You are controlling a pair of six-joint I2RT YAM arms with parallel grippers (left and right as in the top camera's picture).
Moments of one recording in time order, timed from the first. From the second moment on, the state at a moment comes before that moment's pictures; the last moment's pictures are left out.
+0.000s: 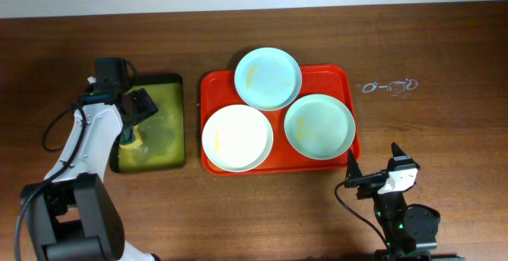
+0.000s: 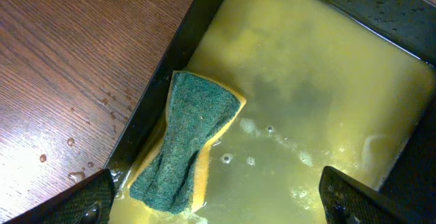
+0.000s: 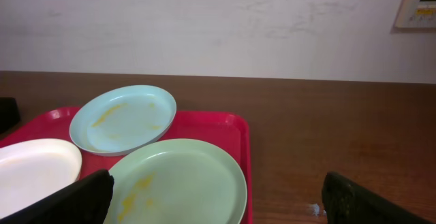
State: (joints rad) left arm 0.12 1.74 1.21 -0.67 -0.19 -0.43; right arm 0.02 0.01 0.01 -0.07 -0.10 0.02
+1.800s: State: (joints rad) left arm -0.03 1.42 1.29 -0.81 0.18 -0.38; right arm 0.02 0.01 0.01 -0.07 -0.10 0.02
